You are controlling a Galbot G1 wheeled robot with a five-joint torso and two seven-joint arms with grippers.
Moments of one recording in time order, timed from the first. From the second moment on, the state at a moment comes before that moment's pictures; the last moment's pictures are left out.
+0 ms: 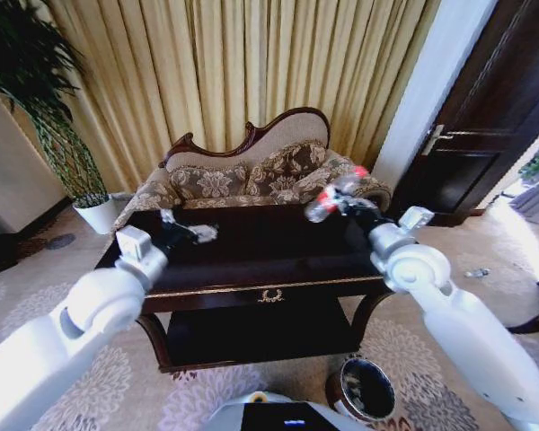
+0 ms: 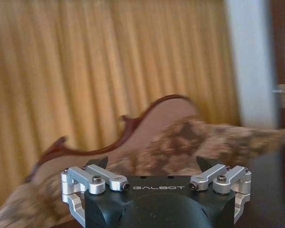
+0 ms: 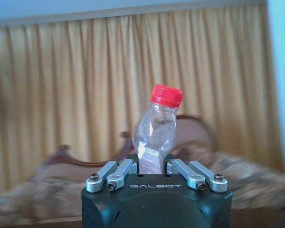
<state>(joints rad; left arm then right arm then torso) 0.99 -0.62 -0.42 -2.30 -0.94 0.49 -0.39 -0.99 0.73 0.47 2.07 0.95 -0.27 0.36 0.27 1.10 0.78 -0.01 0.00</state>
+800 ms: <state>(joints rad) 1.13 -0.66 -0.78 -1.97 -0.99 0.40 -0.35 -1.11 0.74 0.52 2.08 0.79 -0.31 0.54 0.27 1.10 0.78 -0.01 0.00</state>
